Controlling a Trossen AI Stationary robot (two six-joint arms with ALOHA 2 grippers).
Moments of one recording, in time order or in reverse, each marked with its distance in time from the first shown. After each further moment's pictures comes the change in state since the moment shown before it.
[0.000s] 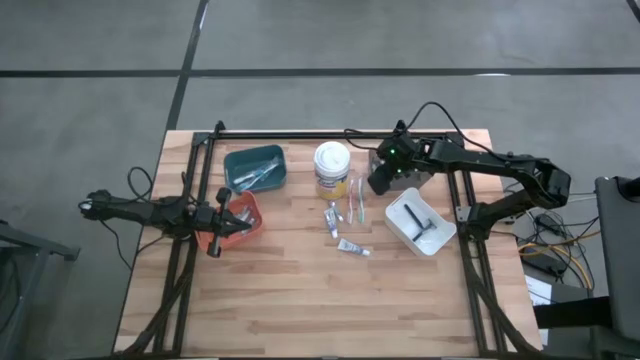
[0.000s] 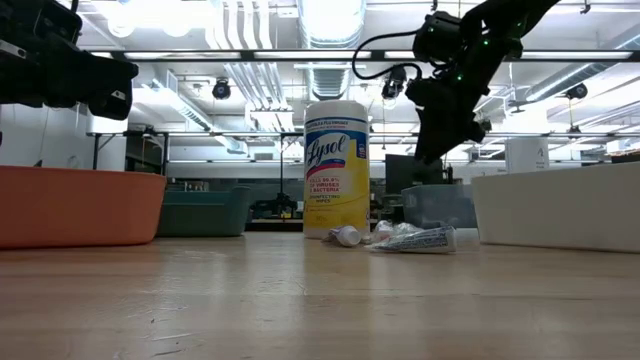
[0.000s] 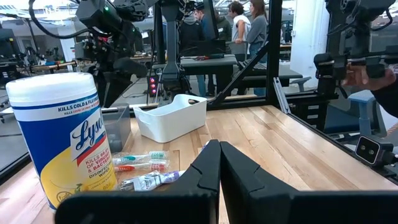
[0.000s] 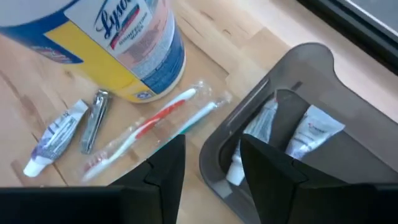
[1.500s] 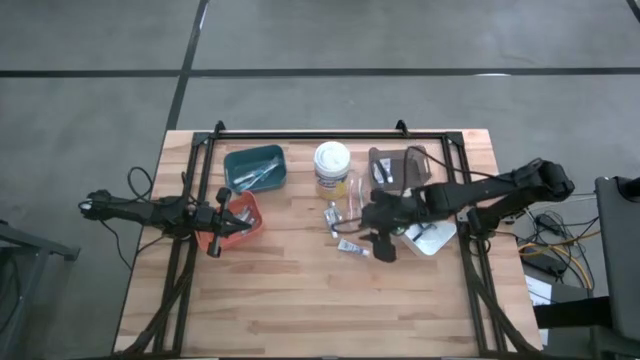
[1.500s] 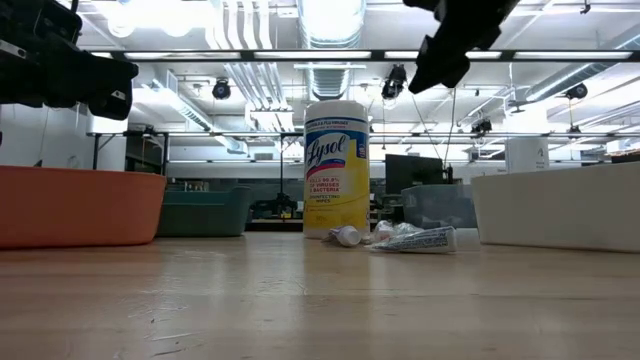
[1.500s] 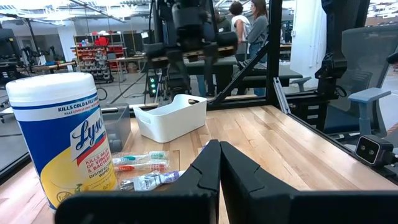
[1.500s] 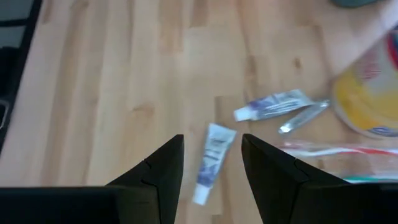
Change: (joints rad) left arm 0.000 0.000 0.000 0.000 0.000 0.000; right arm 0.603 0.000 0.098 0.020 -0.017 -0.105
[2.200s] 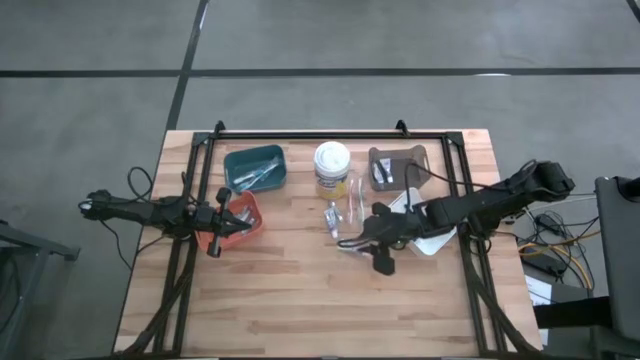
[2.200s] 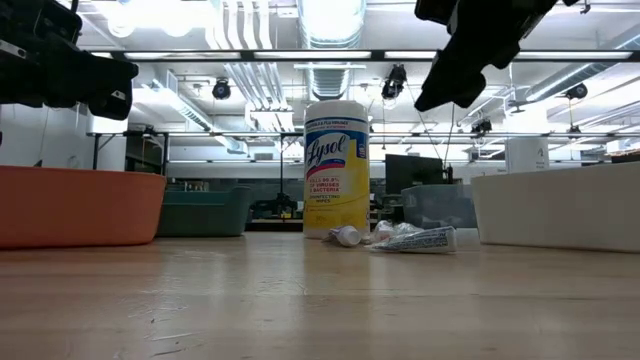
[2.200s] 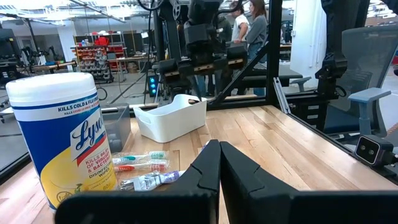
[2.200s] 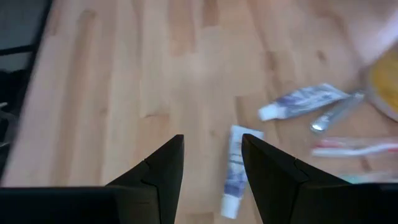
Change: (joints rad) left arm 0.000 0.000 0.000 0.000 0.000 0.000; right arm 0.097 0.000 -0.158 0.225 0.092 0.137
